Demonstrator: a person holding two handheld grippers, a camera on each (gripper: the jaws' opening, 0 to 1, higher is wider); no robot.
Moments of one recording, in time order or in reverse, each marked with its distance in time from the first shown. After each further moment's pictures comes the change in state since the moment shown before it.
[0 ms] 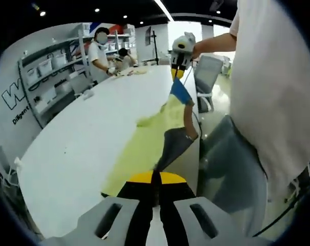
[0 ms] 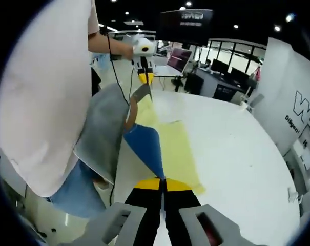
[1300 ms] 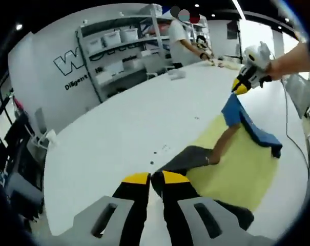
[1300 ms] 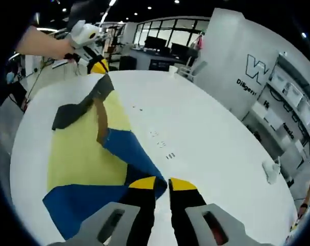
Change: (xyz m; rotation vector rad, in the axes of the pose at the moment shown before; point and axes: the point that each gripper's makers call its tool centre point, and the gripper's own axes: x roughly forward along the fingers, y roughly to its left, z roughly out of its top) left arm 0.144 0.386 -0.015 -0.365 0.057 0.573; right arm 0.144 -0.374 -0.077 0.268 0.139 -0.451
